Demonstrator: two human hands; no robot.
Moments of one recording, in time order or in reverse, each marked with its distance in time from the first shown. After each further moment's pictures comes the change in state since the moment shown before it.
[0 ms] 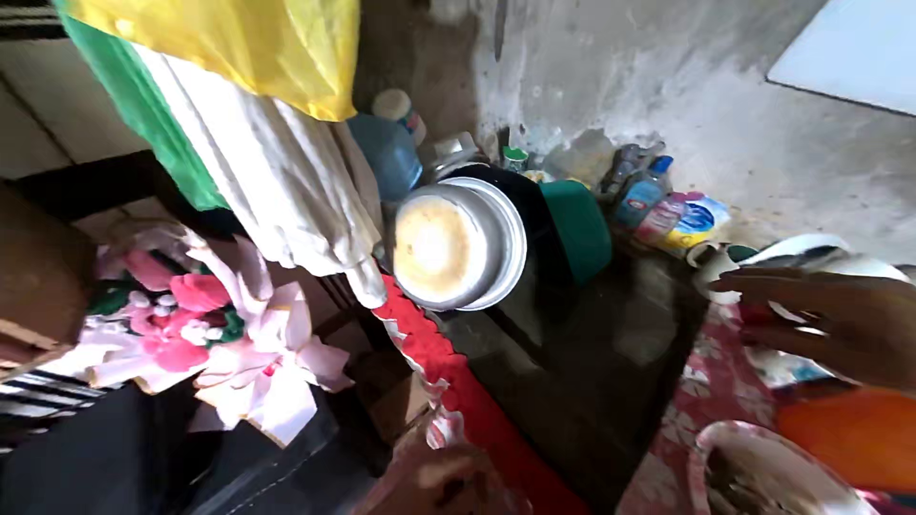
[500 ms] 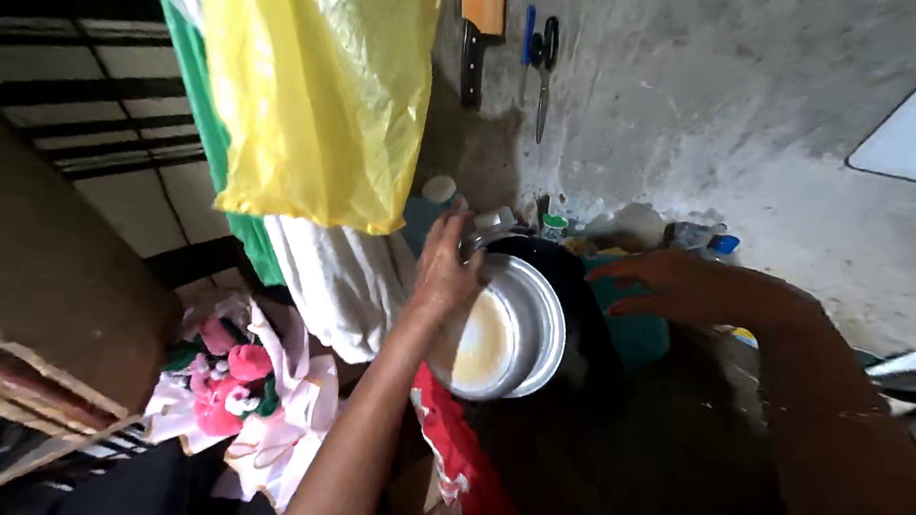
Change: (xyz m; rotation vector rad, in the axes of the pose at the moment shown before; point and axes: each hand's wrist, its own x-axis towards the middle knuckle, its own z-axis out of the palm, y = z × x) left_hand 0.241 0.066 -0.185 0.751 0.667 -0.098; right_hand 0.196 -0.051 -0.021 0.050 -0.195 -0.196
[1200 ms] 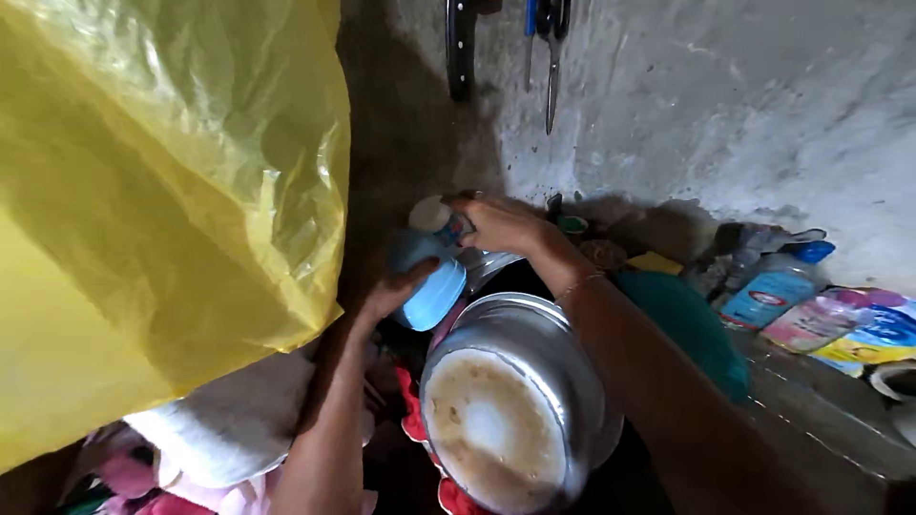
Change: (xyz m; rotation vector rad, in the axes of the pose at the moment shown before) left_hand 0.086 -0.090 -0.023 0.121 -0.132 -0.338; right_hand 0.280 -0.049 0.002 0.026 0.258 -0.216
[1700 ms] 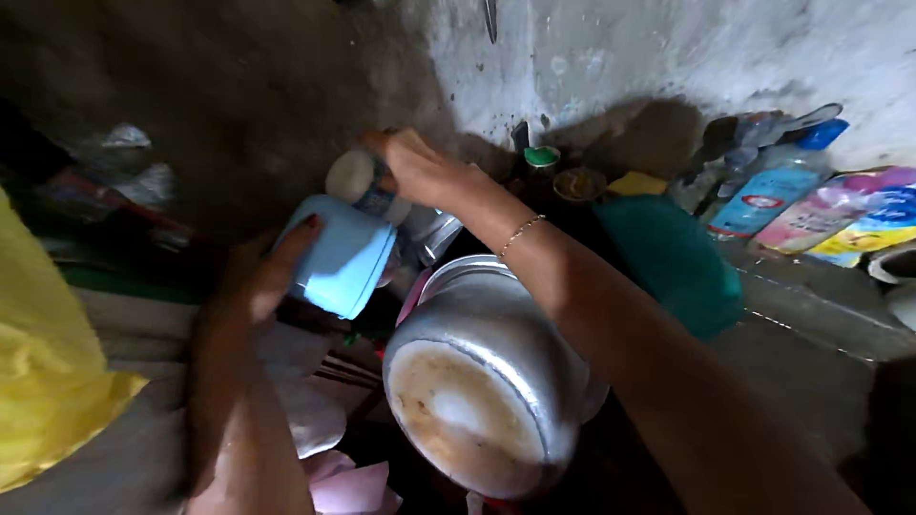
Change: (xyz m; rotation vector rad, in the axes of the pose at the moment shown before) left_hand 0.023 -0.033 -0.008 -0.071 0.010 -0.154; right_hand 0.026 0.023 0.020 0.130 0.239 -0.066
